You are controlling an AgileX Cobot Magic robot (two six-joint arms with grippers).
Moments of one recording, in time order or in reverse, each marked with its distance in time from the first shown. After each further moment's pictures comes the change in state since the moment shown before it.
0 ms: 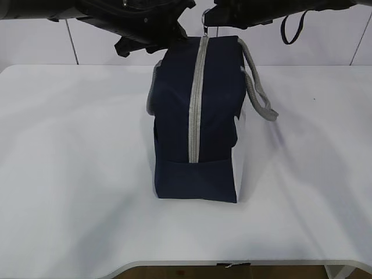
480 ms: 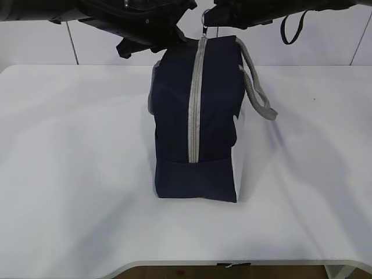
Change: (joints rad) left arm -0.002 0.006 0.000 -0.024 -0.002 0.010; right arm 0.000 0.000 0.000 0.000 0.000 0.000
